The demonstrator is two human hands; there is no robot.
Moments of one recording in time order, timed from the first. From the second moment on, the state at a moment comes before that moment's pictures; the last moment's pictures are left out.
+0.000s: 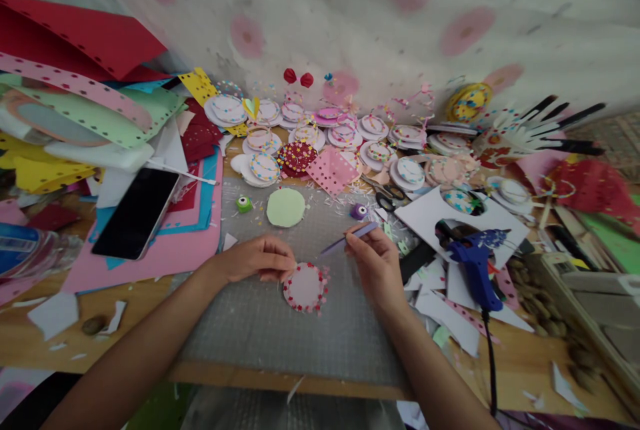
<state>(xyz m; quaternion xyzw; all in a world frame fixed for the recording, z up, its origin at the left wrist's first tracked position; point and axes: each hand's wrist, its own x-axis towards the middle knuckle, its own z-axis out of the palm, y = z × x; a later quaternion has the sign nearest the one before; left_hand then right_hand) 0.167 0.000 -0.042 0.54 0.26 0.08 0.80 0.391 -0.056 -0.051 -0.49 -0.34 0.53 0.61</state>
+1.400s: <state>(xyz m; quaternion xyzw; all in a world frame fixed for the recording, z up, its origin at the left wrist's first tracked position) 0.148 0.004 -0.038 0.50 0.18 0.12 0.84 0.419 -0.051 -0.046 -0.44 -0.72 0.34 0.42</state>
